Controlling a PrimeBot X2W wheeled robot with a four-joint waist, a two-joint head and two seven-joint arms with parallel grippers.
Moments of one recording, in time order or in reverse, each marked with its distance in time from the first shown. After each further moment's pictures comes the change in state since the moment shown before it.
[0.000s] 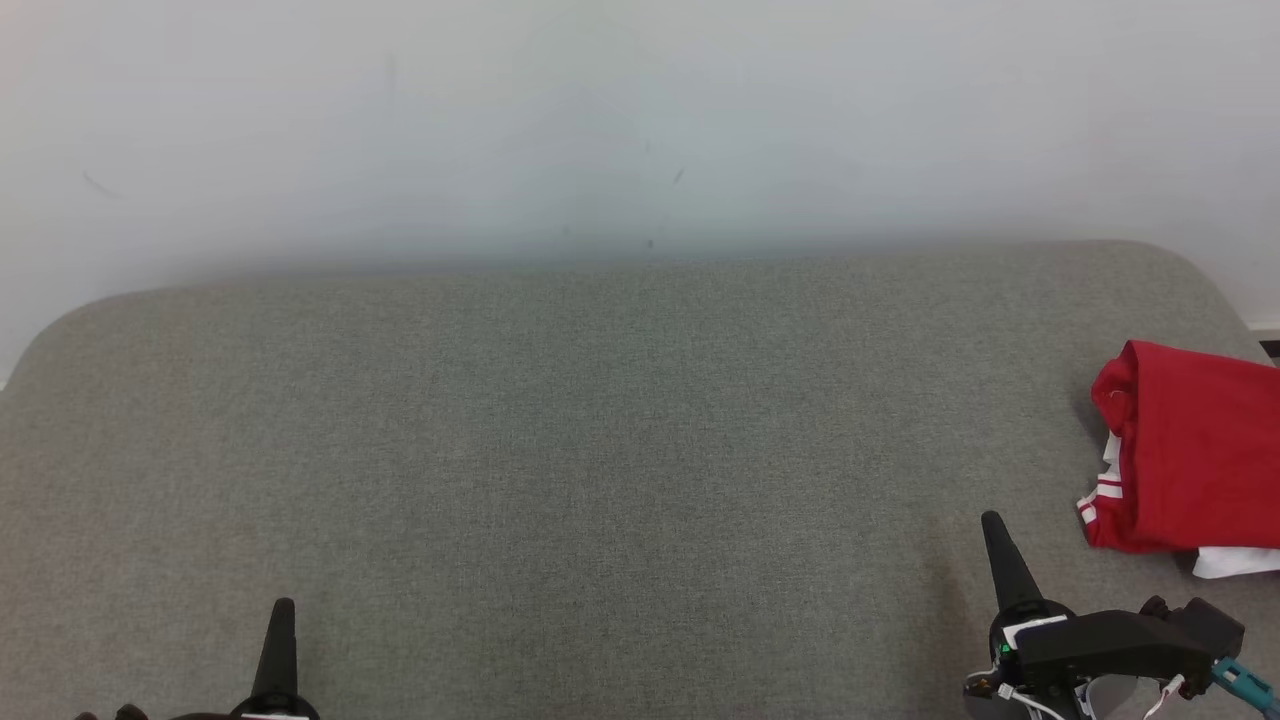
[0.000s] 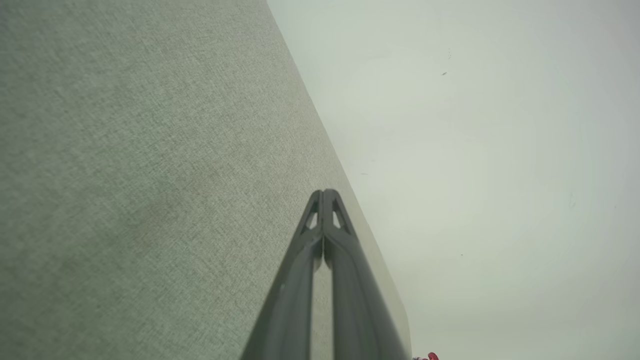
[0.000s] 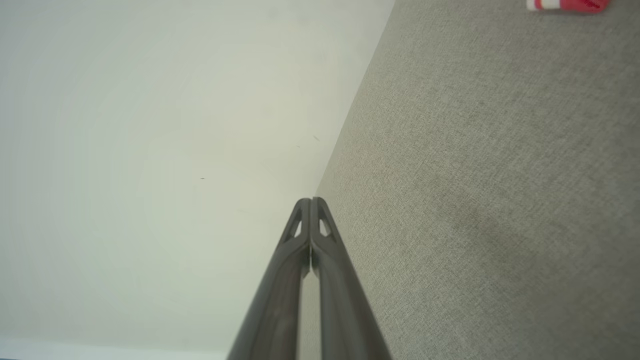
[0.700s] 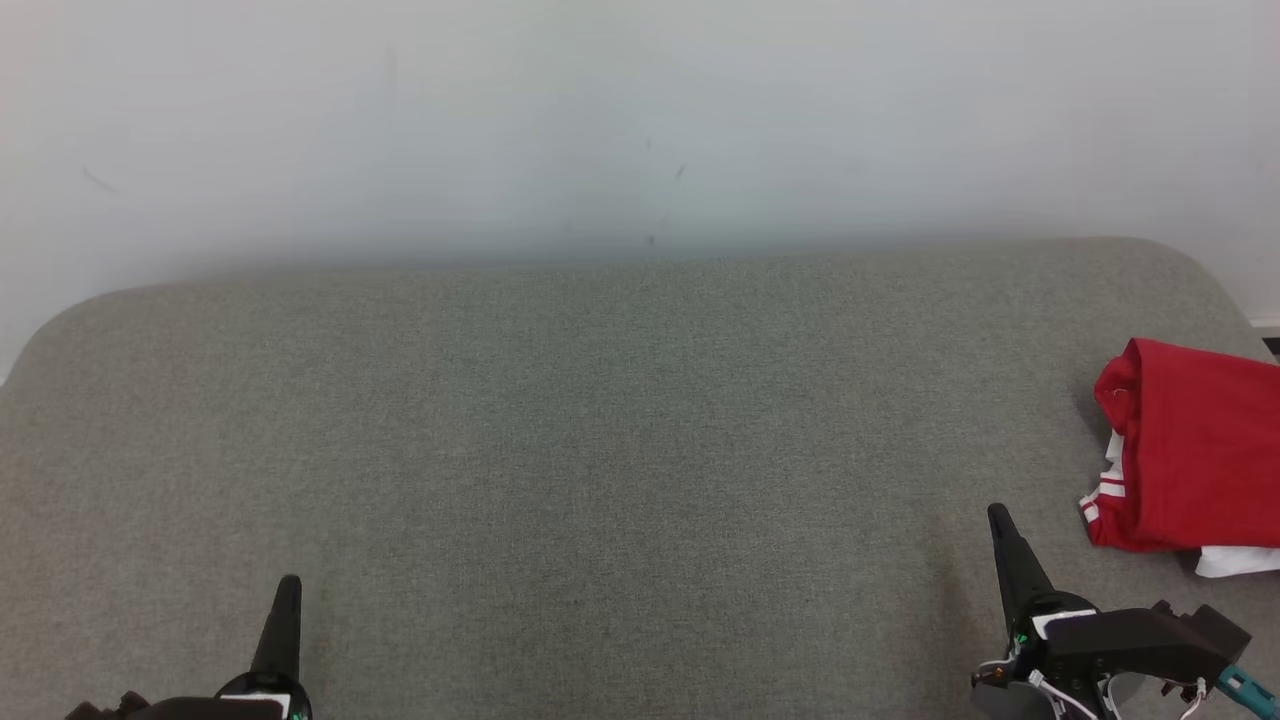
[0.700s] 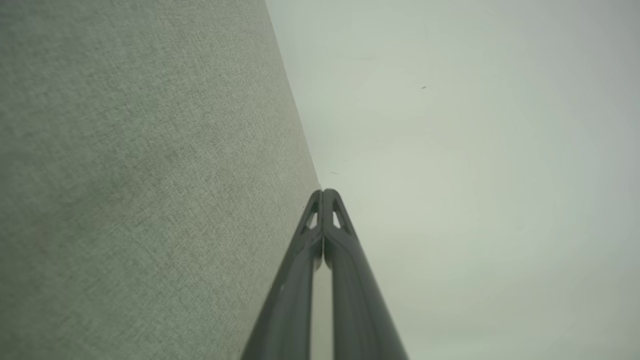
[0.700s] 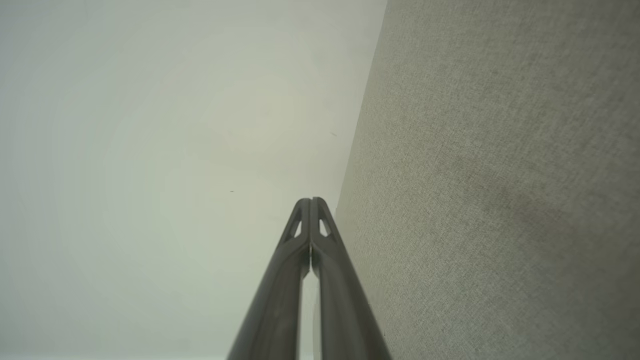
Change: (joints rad) left arm -0.027 0.001 0.002 -0.006 -0.194 -0.008 0.046; right arm 0.003 0.000 -0.018 -0.032 0.190 0.000 0.044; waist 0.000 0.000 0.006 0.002
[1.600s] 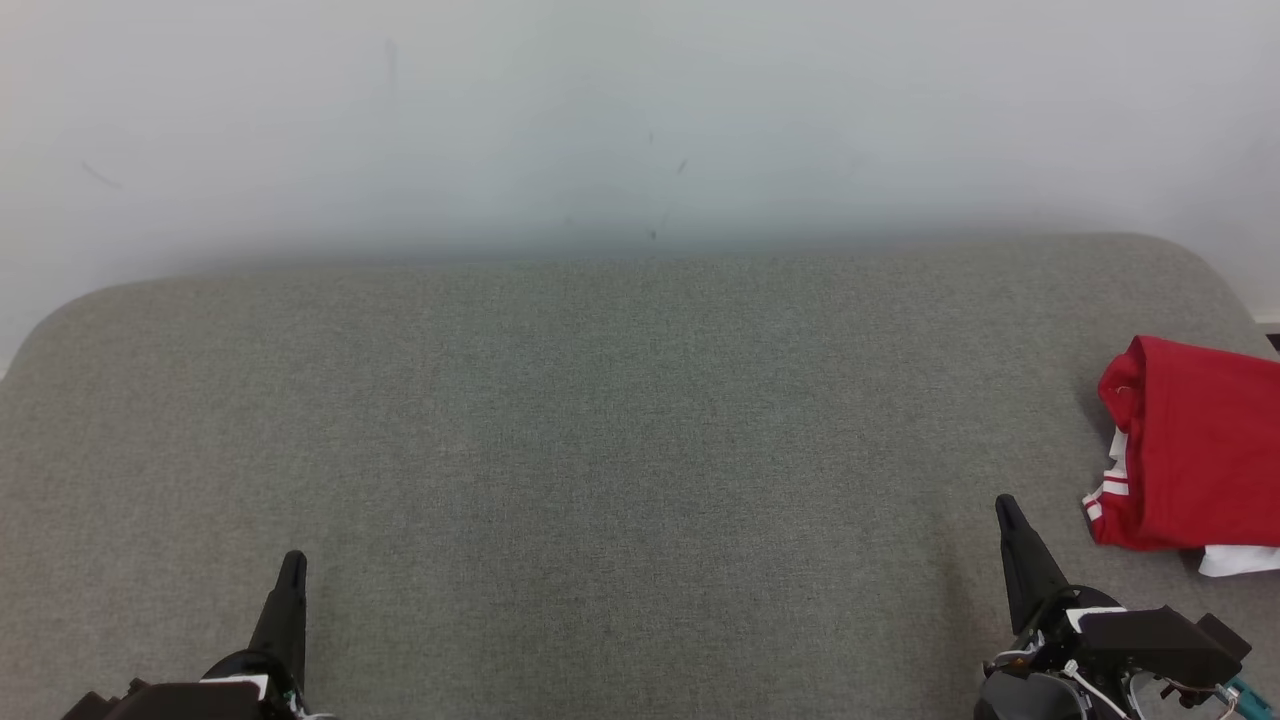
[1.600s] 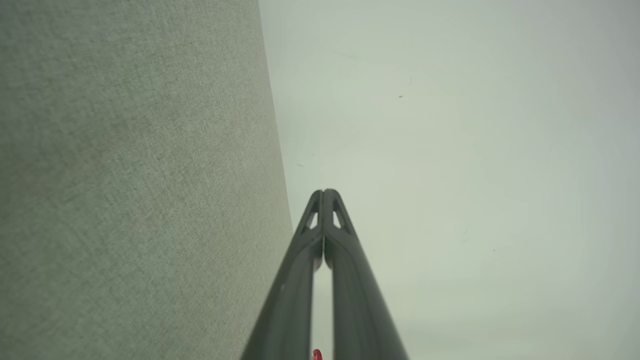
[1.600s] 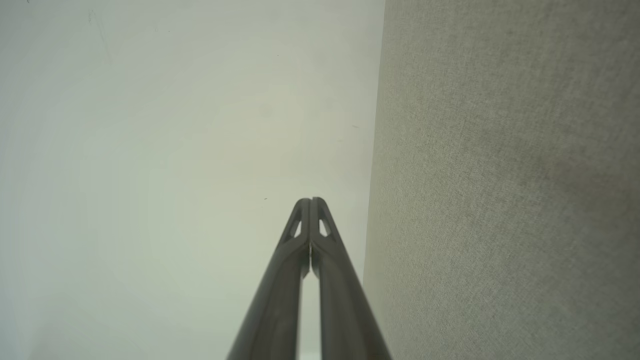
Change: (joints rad) left arm -0.029 0.001 0.002 -0.005 -0.200 -0.006 0.050; right arm 0.006 0.000 -0.020 -0.033 0.205 0.000 0.051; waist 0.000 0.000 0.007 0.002
